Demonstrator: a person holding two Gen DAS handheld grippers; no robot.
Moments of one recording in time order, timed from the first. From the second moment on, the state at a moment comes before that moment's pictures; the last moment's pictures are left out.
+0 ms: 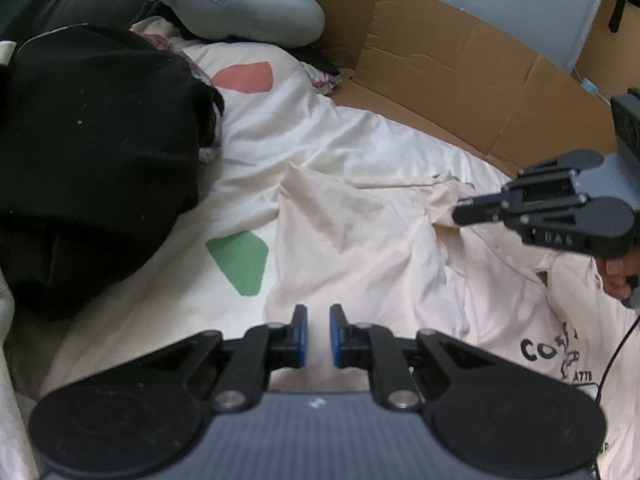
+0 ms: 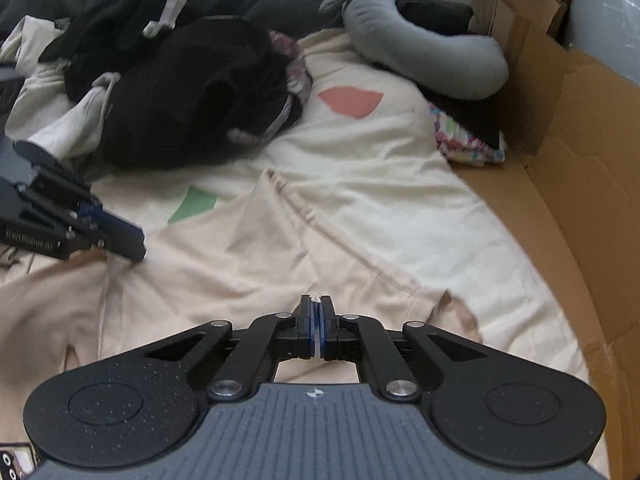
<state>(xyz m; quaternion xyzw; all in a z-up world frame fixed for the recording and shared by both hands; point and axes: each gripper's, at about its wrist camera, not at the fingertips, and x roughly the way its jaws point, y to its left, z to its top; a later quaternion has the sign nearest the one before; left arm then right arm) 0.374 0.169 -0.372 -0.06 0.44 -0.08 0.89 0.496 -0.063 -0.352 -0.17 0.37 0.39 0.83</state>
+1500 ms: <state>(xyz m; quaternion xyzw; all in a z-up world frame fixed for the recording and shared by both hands) 0.471 0.184 -0.358 0.00 0.43 -0.09 0.90 0.470 -0.077 -0.351 -0.07 0.43 0.26 0.86</state>
